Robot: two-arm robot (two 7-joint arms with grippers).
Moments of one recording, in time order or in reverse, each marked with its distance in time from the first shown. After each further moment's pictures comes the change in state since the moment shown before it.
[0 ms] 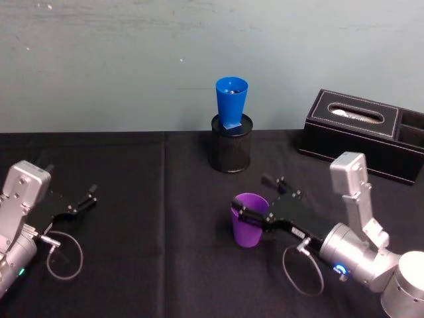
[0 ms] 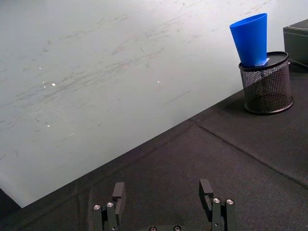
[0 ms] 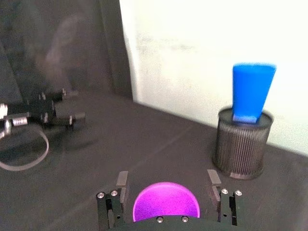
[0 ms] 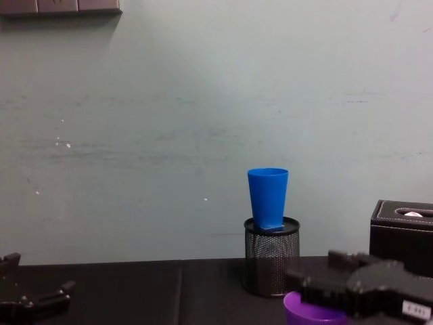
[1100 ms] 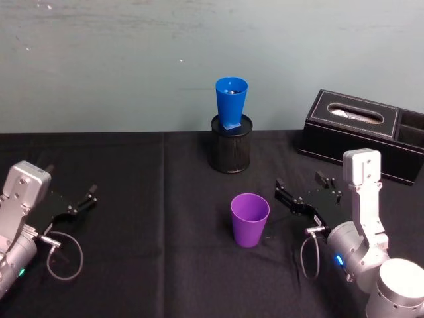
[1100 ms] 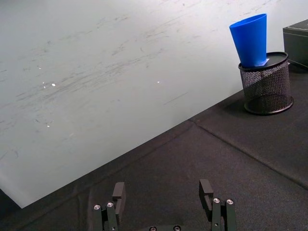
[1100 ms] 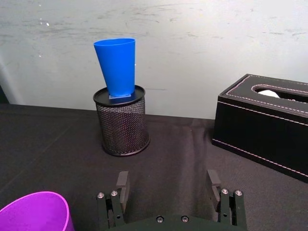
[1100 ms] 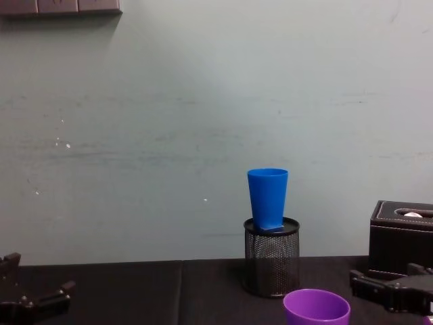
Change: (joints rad) left arm 0.000 0.000 0.000 0.000 0.000 0.000 0.000; right arm -0.064 -0.165 0.138 -0.014 -0.173 0.126 -0.446
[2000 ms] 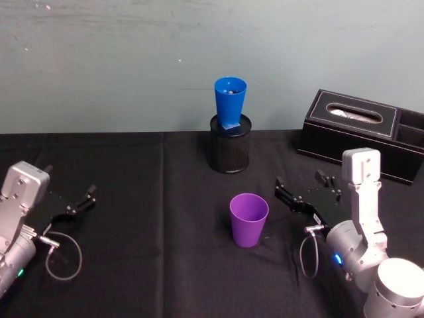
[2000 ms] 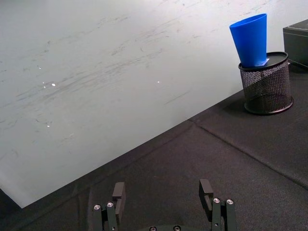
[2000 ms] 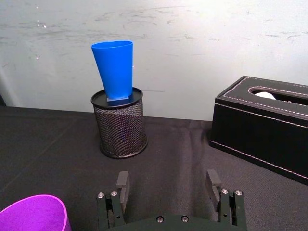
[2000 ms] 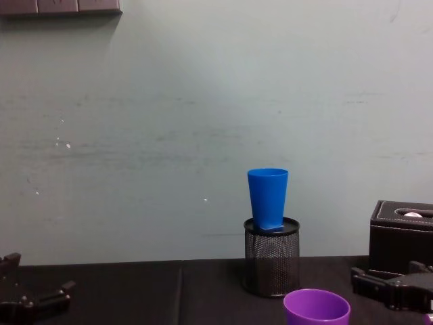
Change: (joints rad) left arm 0.000 0.000 0.000 0.000 0.000 0.000 0.000; right arm 0.000 -0.003 0.000 -0.001 -0.003 -0.006 -0.014
